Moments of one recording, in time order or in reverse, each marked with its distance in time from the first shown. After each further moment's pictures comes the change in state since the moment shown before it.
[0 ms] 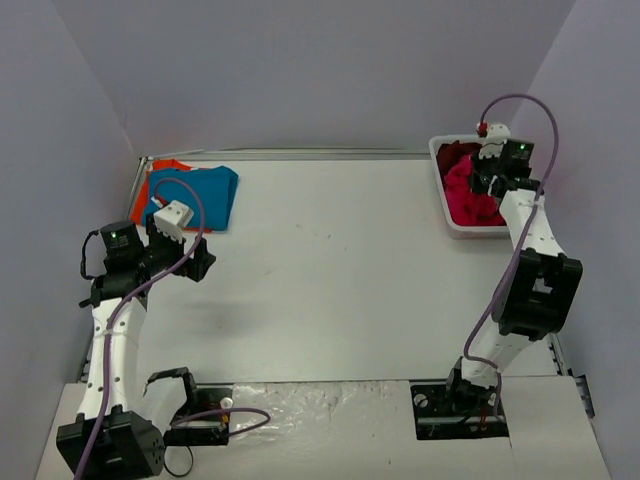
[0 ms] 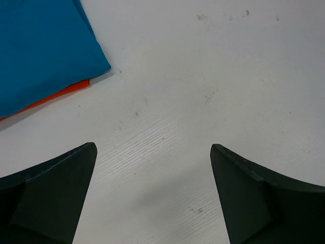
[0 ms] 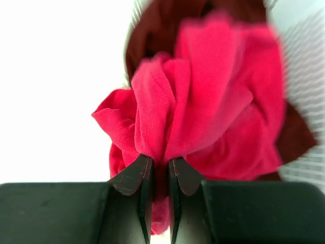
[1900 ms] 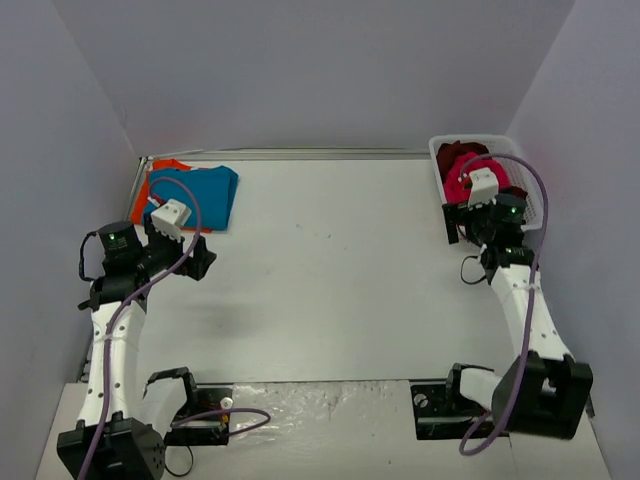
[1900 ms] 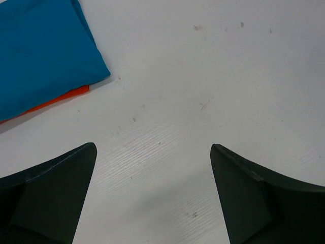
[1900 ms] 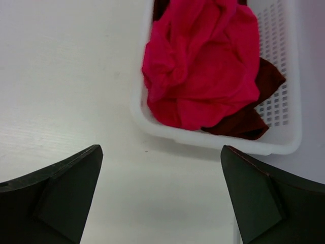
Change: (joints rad) left arm -0.002 -0.031 0.000 0.016 0.005 -0.045; right arm 0.062 -0.699 -0.613 0.068 0.074 -0.106
